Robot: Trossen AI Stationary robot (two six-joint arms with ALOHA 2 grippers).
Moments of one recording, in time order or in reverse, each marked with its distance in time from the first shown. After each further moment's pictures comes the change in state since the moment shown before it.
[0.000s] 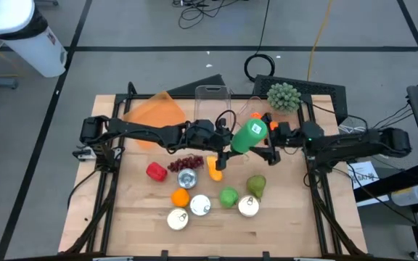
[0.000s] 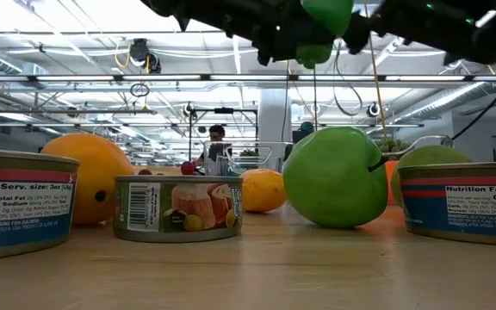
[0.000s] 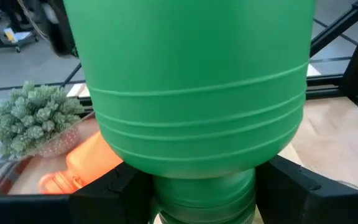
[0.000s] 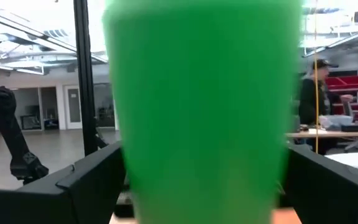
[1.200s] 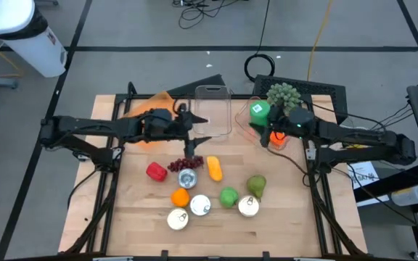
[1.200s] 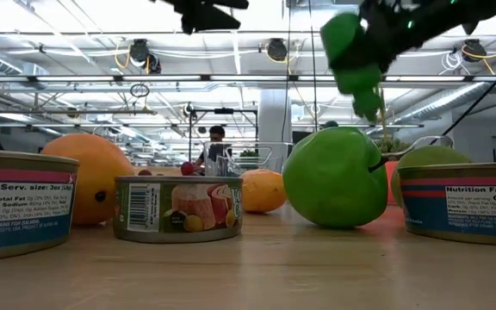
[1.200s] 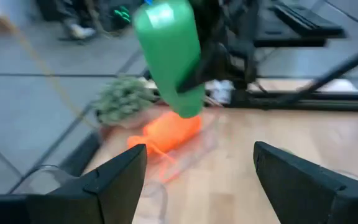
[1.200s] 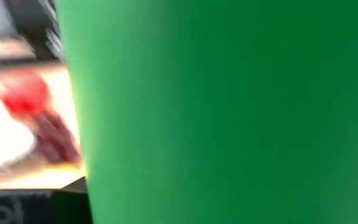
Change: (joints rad) left arm 0.018 -0.482 -0.269 -0.152 -0.215 -0.069; right arm -0.141 -0.142 0.262 -1.082 0.425 -0.164
